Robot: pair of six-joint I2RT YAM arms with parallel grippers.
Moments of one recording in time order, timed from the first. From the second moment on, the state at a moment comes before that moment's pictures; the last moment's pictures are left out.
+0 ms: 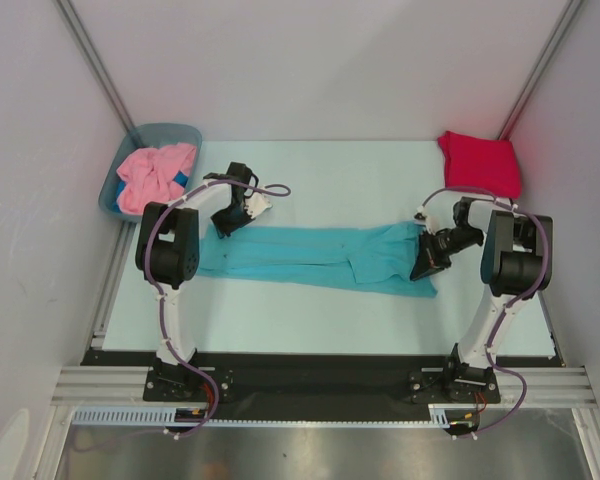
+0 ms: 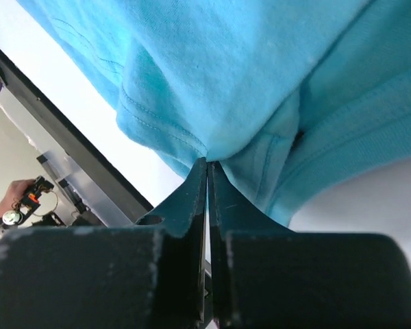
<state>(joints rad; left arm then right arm) -0.23 2.11 1.55 -0.81 -0.19 0.71 -0.15 1.97 1.20 -0.96 -0.71 -0.45</state>
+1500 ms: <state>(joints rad) -0.24 2.14 1.59 -0.81 -0.21 0.72 -0.12 1.72 1.18 -0.89 -0.50 -0.52</state>
